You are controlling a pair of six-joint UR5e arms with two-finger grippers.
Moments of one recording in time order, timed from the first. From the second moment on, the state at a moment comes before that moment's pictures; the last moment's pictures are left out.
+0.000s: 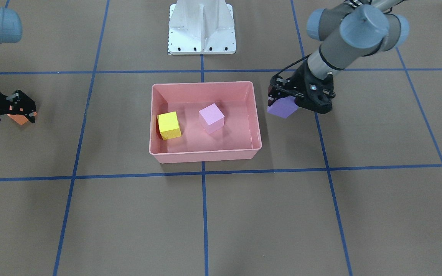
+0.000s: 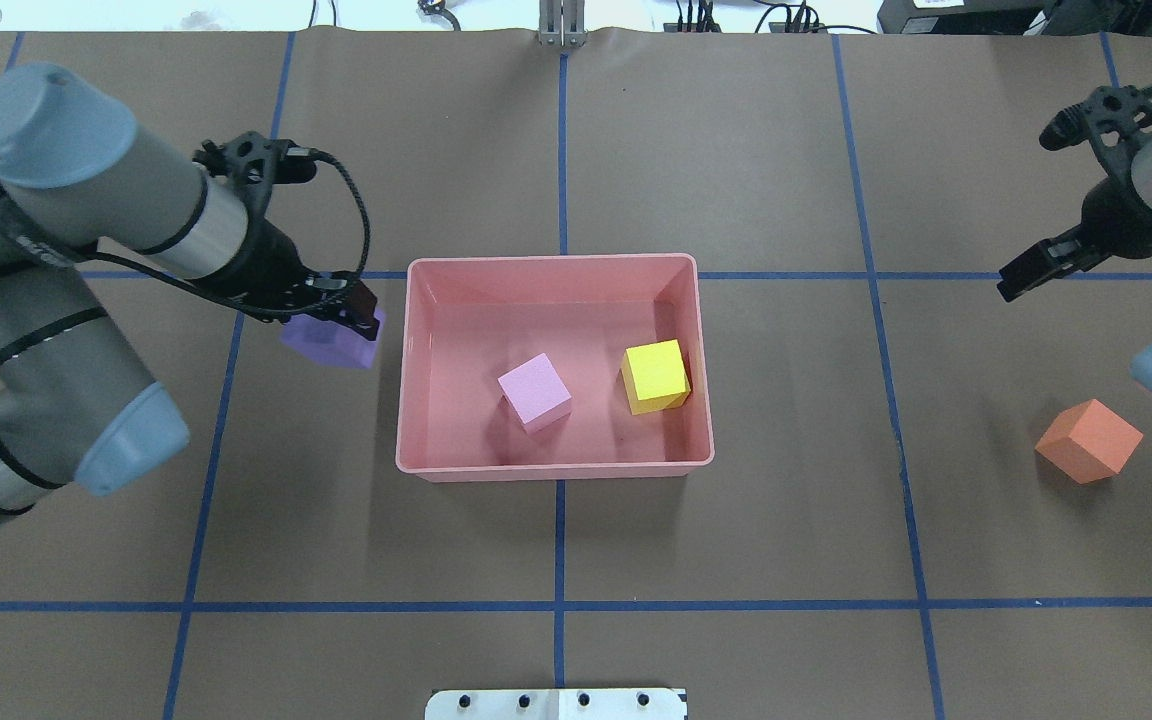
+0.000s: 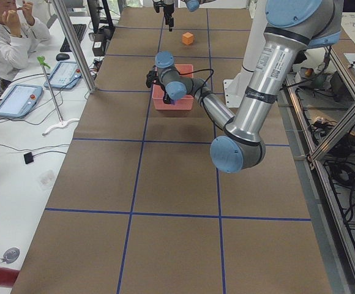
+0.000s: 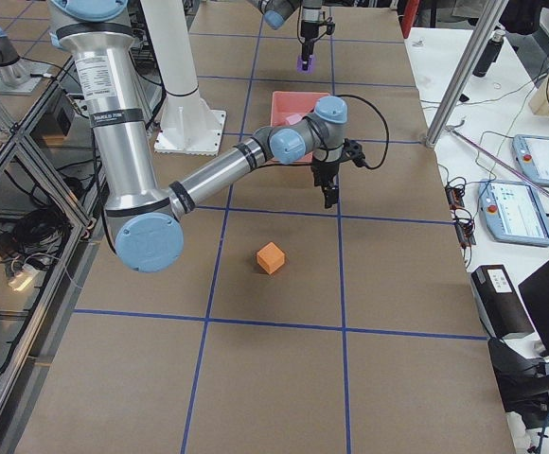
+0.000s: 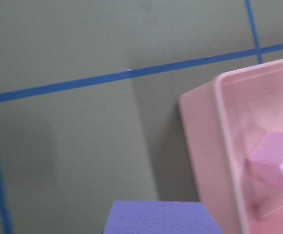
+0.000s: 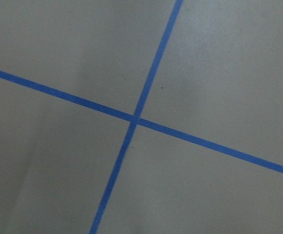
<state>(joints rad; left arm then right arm) -0.75 -2.05 -1.83 -1.77 -2.22 -1.00 1.07 -1.48 1.91 -1.52 2.19 0.32</state>
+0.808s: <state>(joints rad) -0.66 -2.20 -1.86 -1.53 -2.10 -1.13 1.08 -1.69 1.91 -1.28 2.22 0.29</state>
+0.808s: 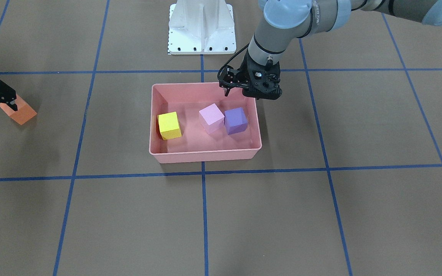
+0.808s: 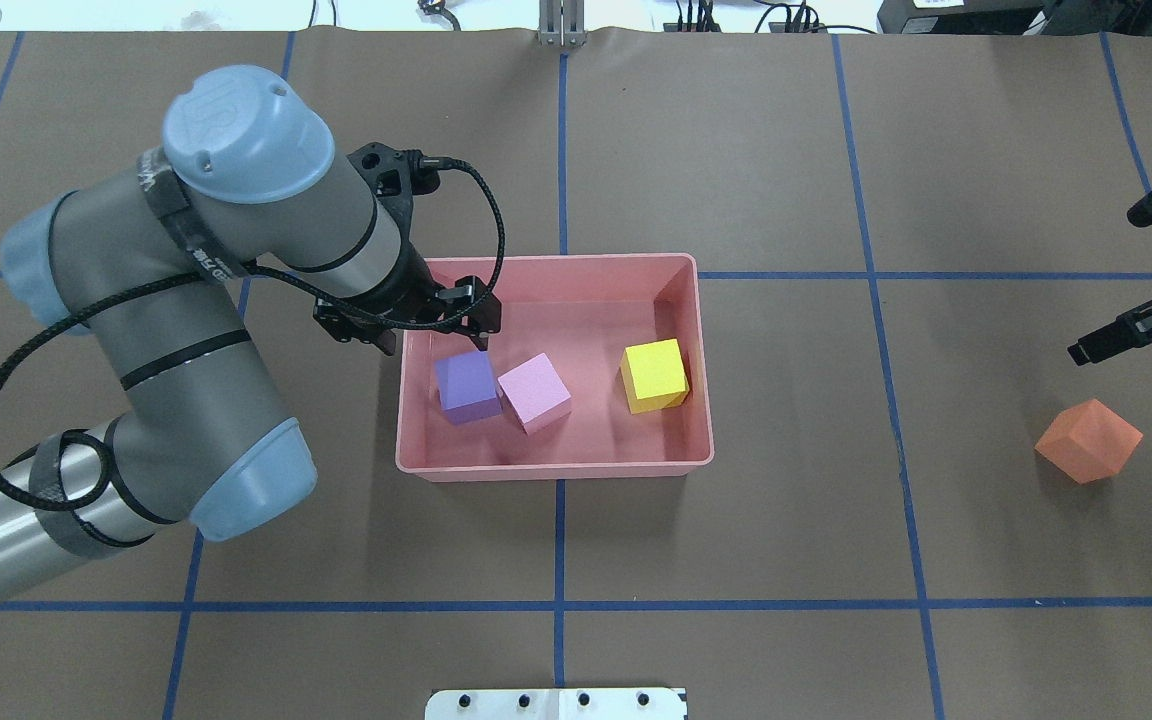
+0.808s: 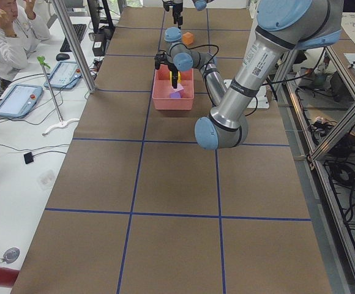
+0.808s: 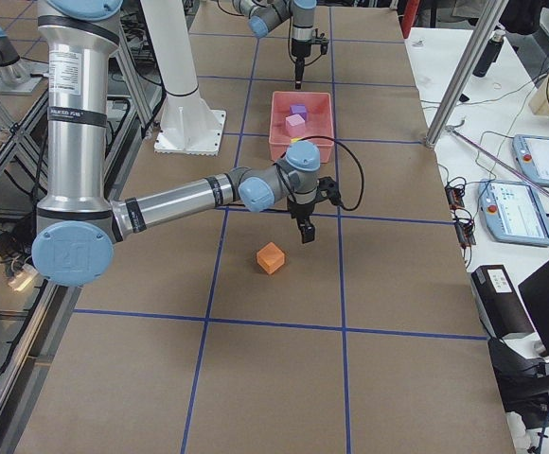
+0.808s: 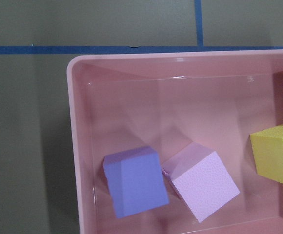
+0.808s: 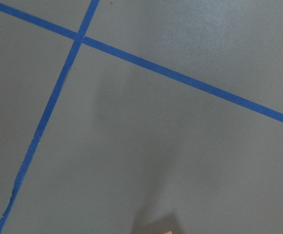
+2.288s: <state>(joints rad) -1.13 -1.67 -1.95 -1.50 -2.28 -0.01 0.95 -1.78 1.86 -1.19 2.19 0.14</state>
